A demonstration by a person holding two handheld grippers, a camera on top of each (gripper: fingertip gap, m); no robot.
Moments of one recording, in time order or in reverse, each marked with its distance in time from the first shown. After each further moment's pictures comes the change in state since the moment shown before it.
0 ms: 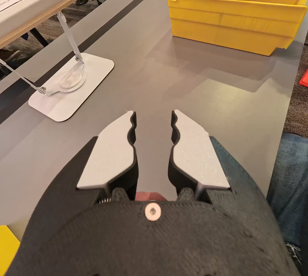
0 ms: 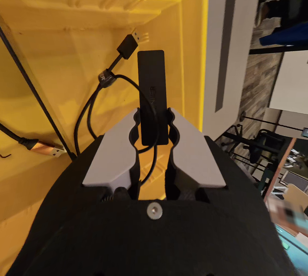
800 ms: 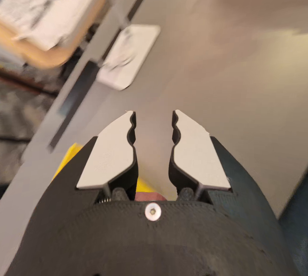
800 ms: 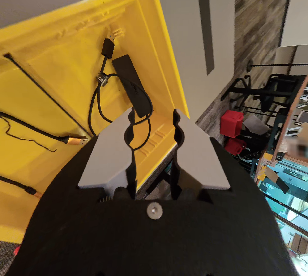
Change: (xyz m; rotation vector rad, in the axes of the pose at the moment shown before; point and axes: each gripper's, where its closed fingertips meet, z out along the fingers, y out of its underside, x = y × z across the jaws) left arm -0.069 0.017 -0.091 -0.203 -0.225 0.217; right arm 0.013 -0.004 -0.047 -0.202 0.060 0.239
